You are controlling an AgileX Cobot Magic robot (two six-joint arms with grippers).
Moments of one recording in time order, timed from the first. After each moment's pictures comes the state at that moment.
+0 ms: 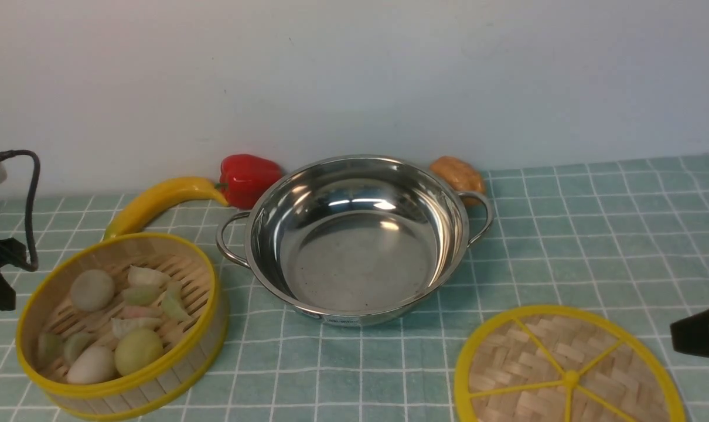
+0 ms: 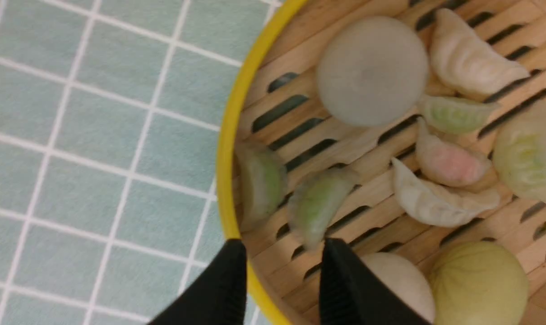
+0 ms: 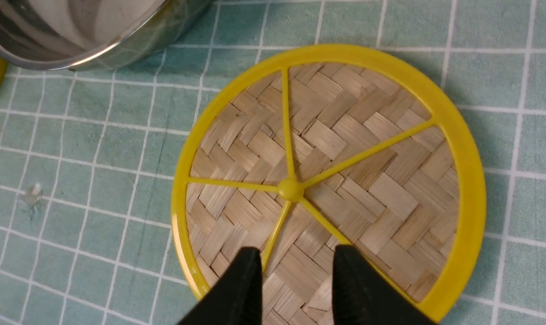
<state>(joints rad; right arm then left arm) -0.06 1.02 -0.69 0.61 0.97 -0.32 0.44 1.59 -1.11 -0.23 0.89 0.28</state>
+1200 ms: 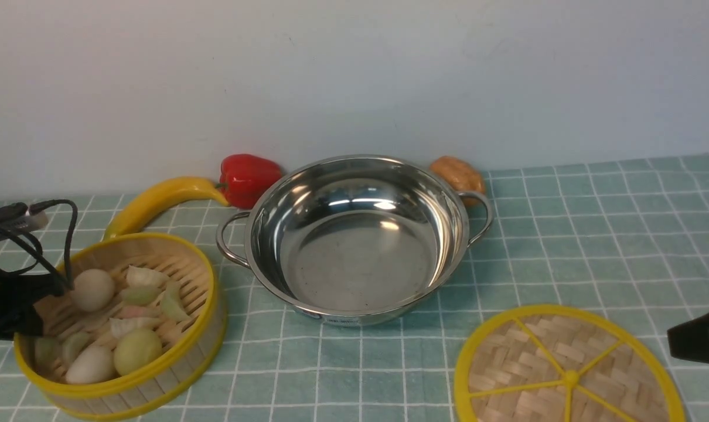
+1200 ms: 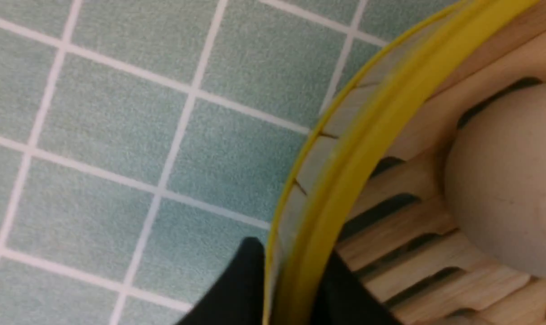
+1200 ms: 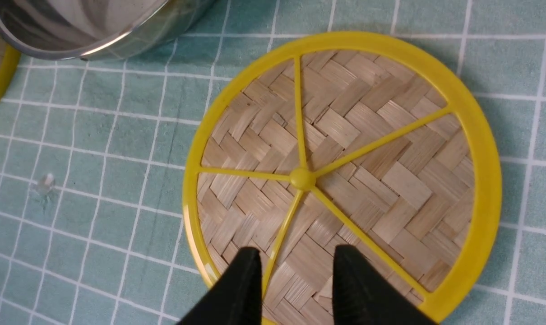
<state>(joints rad) -0.06 1.02 -0.69 0.62 0.99 -0.32 0.44 1.88 -1.11 -0.19 0.64 0.23</state>
